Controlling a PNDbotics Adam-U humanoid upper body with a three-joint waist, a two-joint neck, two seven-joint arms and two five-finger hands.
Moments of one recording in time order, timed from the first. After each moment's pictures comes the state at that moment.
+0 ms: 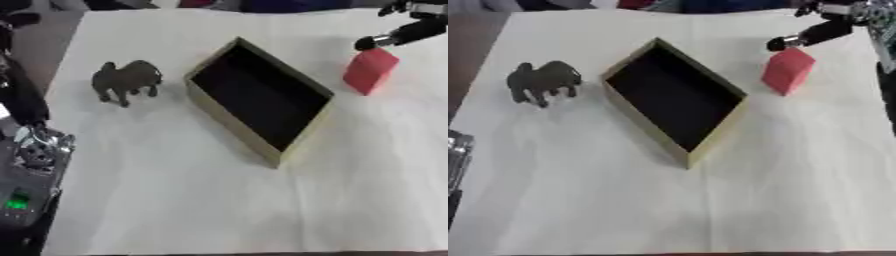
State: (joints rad) left arm -0.31 0.34 0.00 -1.98 -0.25 -0.20 0.74; right arm -1.25 -0.40 -0.02 -0.69 1.19 -0.29 0.62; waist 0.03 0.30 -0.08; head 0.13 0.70
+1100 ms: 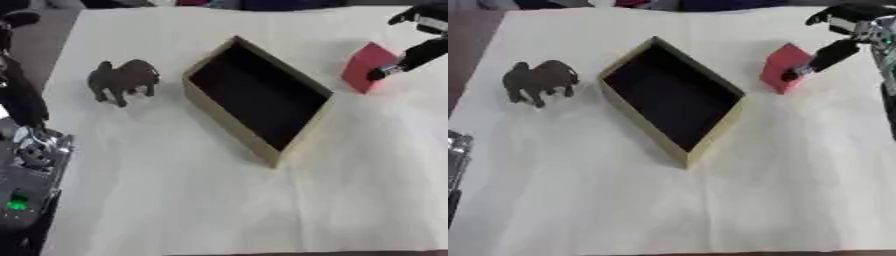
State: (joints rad) left arm -0.31 0.34 0.01 -1.98 -0.25 -0.20 0.74; right arm -1.15 -0.42 -0.01 -0.77 1.21 -0.20 0.52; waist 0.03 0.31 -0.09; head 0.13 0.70
